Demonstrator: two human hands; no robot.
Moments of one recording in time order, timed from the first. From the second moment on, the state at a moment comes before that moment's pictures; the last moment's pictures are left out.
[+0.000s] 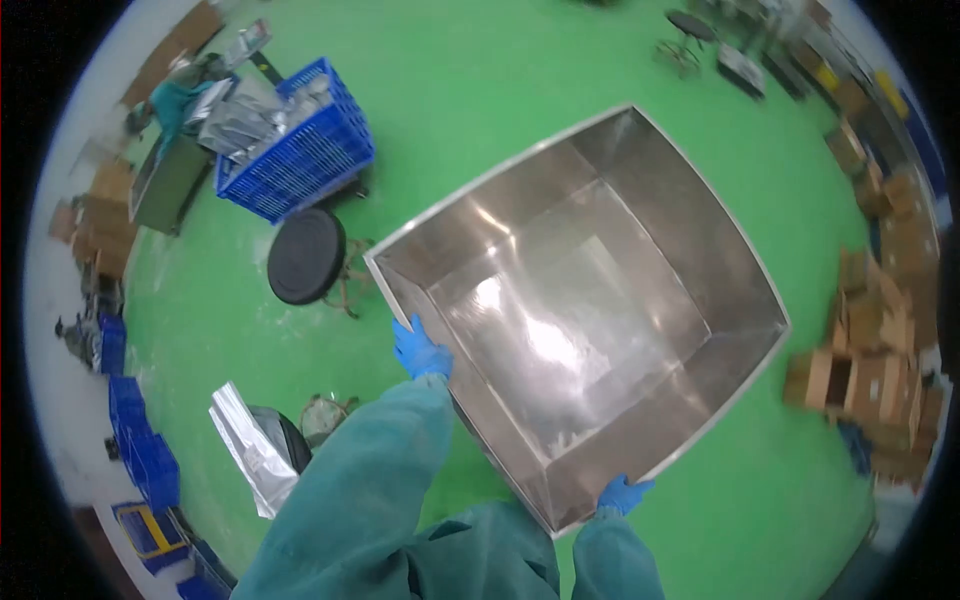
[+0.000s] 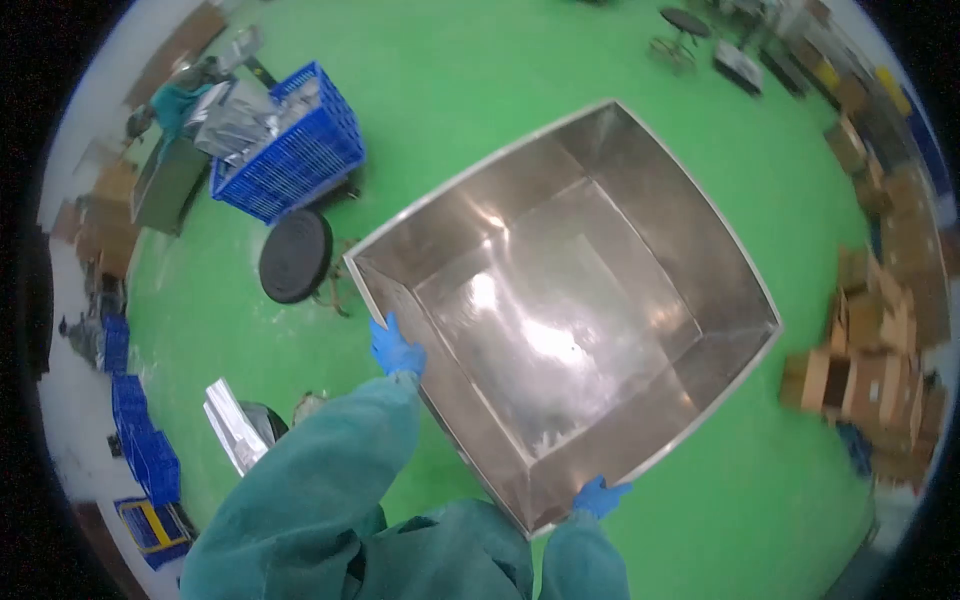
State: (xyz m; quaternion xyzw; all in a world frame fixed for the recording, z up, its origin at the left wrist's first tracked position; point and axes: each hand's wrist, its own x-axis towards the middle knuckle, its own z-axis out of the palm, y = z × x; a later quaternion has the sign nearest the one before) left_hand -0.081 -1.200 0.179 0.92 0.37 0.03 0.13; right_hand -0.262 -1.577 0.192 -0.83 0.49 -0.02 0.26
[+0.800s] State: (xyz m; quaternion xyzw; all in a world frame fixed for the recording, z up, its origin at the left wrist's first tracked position) left_hand 0.576 -1.095 0.261 0.80 0.57 0.06 0.17; right_hand 0.571 -1.527 0.194 -0.94 0.29 -0.02 0.16
